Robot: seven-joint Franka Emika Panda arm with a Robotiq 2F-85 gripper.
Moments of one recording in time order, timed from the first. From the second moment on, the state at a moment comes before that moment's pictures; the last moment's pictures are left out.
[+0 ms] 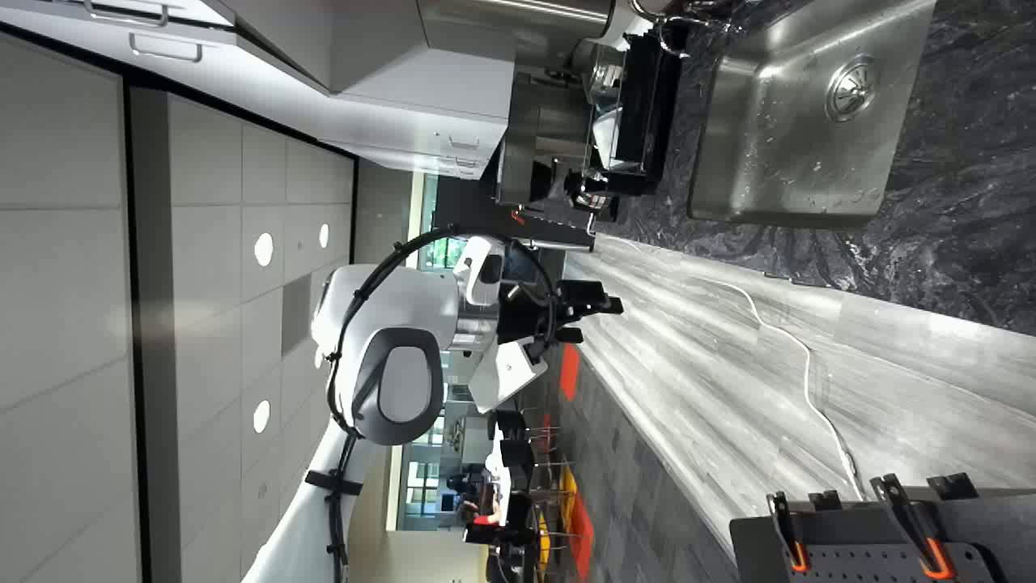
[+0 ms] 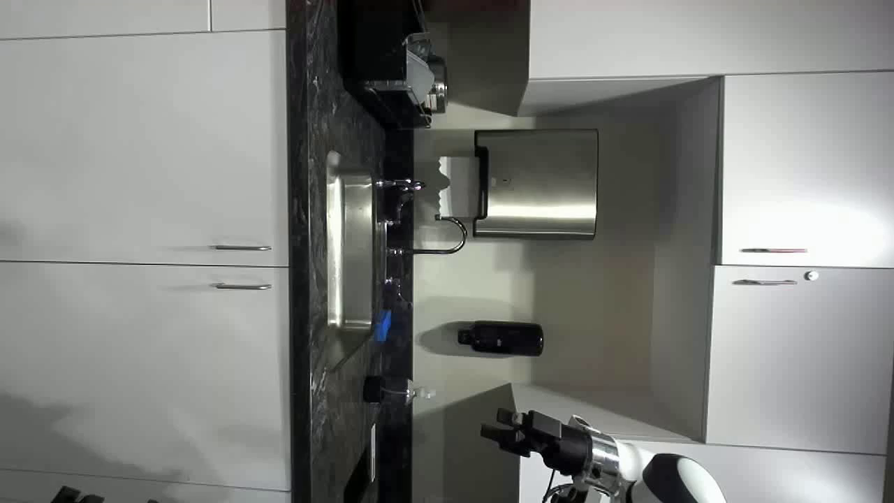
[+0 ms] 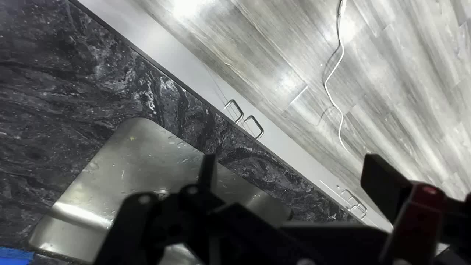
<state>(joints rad) -0.01 -0.51 -0.40 -2.37 0.14 1.96 -0.42</state>
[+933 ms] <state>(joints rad) -0.02 -0.52 -0.35 -2.39 0.14 1.96 -0.43</state>
